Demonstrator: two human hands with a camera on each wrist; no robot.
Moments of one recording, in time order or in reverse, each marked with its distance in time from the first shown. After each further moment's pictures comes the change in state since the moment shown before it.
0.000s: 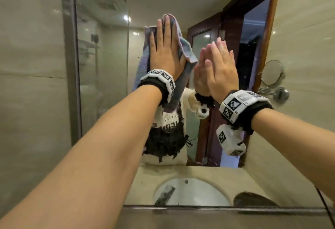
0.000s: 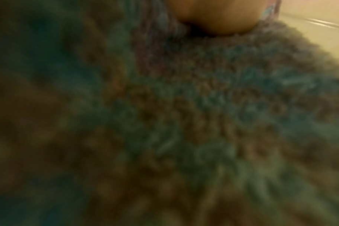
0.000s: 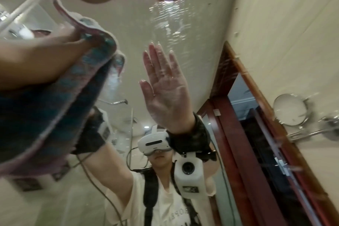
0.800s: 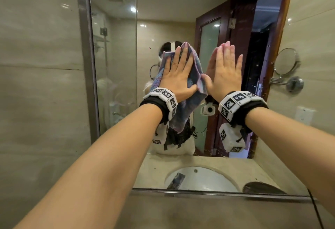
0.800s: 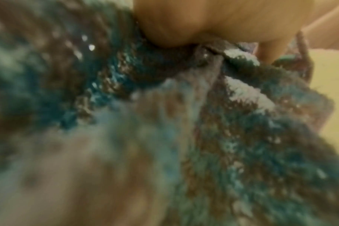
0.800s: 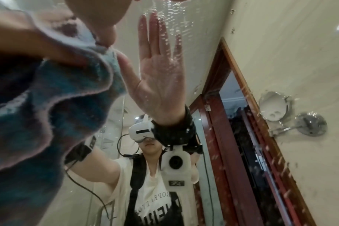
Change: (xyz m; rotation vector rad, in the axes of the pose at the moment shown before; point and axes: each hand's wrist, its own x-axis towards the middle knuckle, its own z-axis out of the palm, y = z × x) left_hand -0.075 -0.017 0.014 -0.225 -0.340 0.290; right_hand -0.028 -0.013 0.020 -0.397 -0.201 0.075
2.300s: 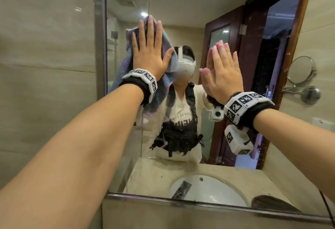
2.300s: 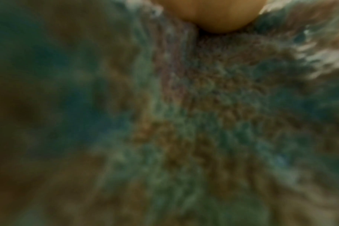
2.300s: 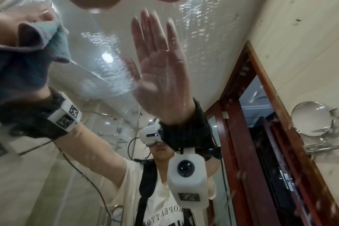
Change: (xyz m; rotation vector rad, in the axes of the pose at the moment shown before) left_hand 0.014 -0.093 -0.042 0.241 0.305 -0.333; right_hand 0.022 -0.024 0.011 0.172 0.095 -0.171
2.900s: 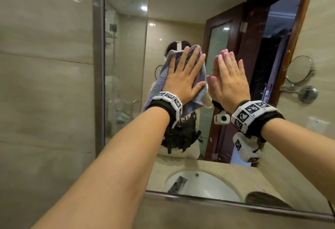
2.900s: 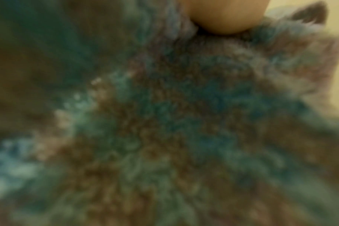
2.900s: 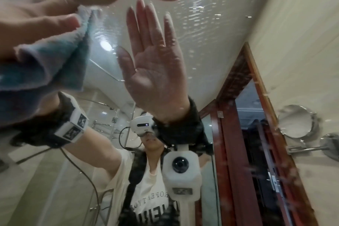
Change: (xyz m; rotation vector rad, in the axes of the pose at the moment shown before) left_hand -0.058 0.072 0.025 0.003 -0.121 0.341; right_hand -0.030 0.023 0.005 -0.008 -0.013 -0.054
